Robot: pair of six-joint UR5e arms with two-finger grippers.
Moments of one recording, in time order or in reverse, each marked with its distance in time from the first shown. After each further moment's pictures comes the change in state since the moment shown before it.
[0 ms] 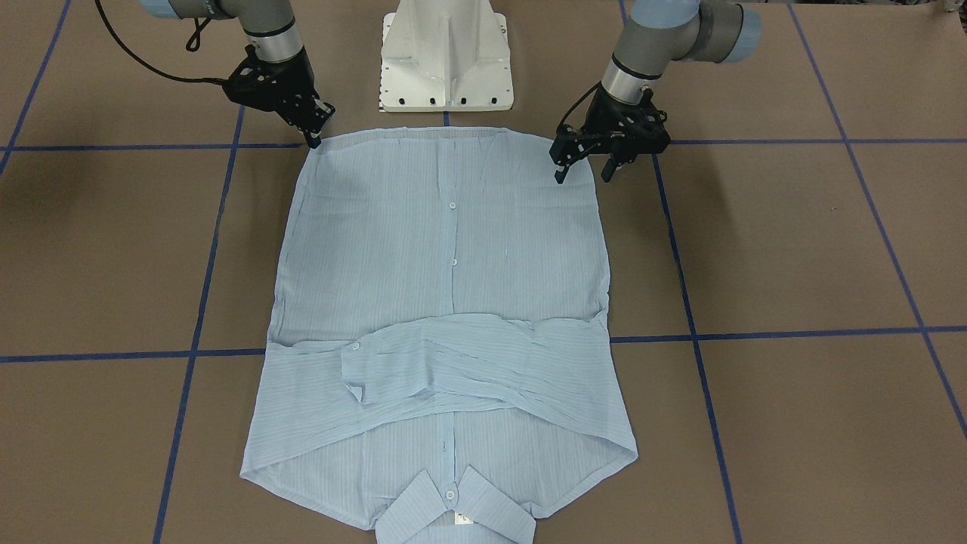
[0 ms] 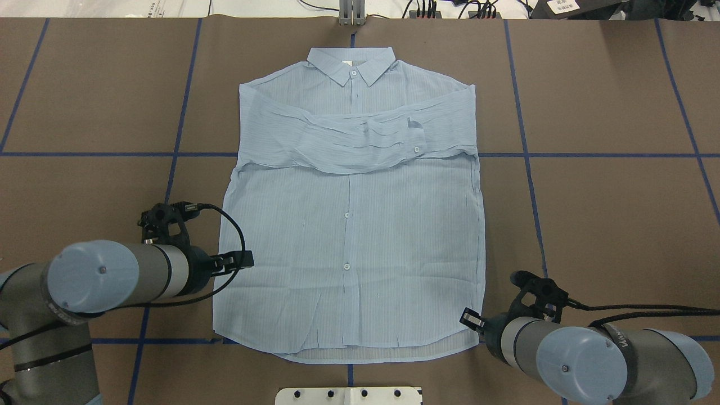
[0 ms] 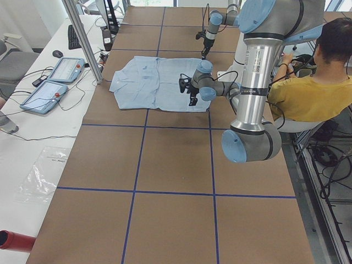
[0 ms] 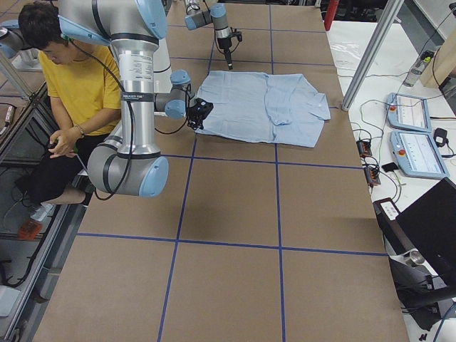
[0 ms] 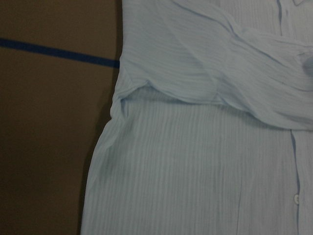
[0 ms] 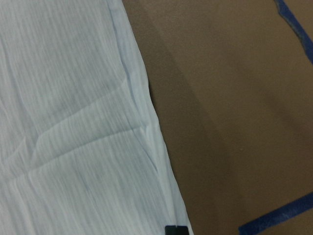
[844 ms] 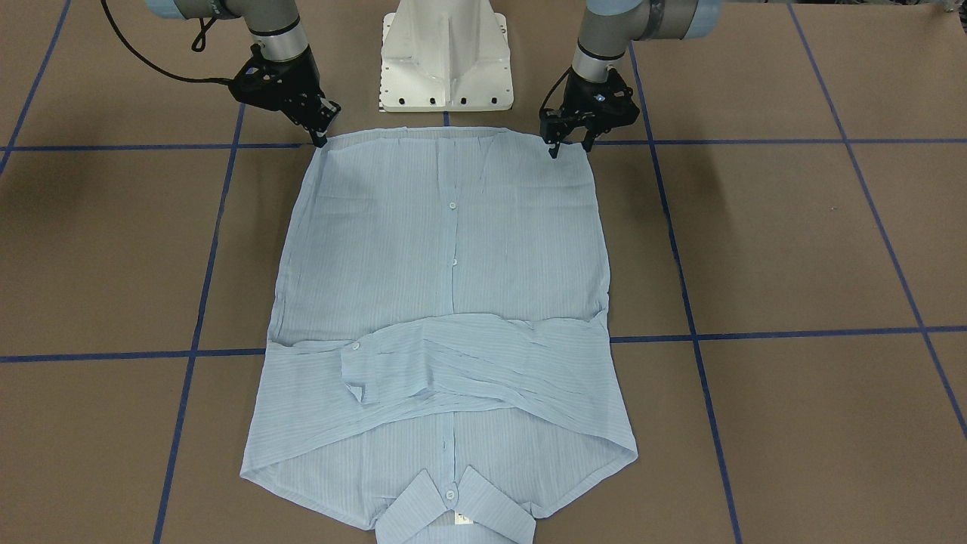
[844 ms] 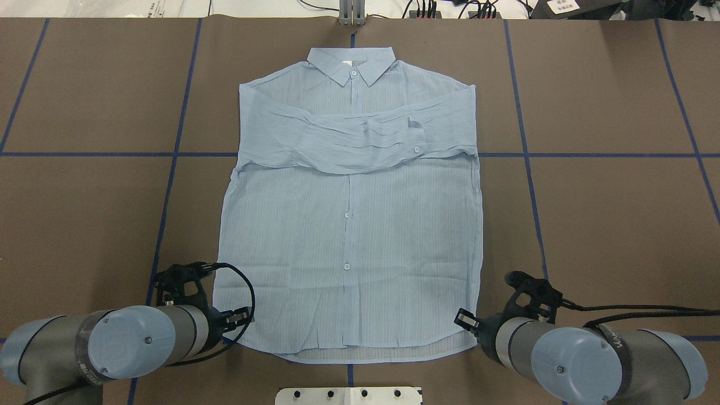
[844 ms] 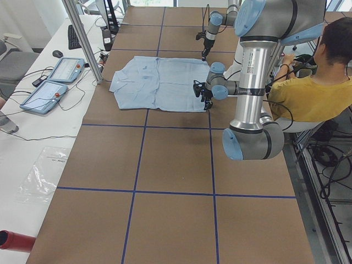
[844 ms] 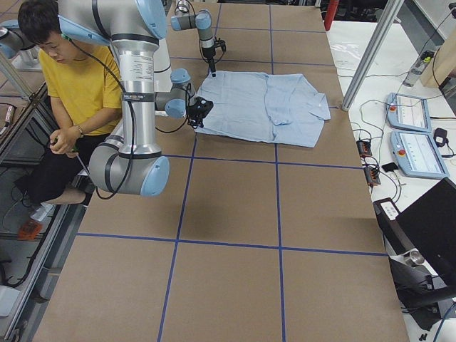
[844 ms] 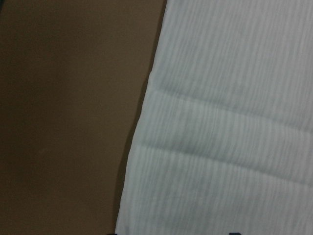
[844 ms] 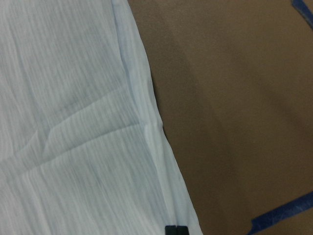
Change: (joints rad) left arm 0.160 0.003 -0.011 0.133 0.065 -0.149; right arm -0.003 0.018 -0.006 0.003 -0.001 0.000
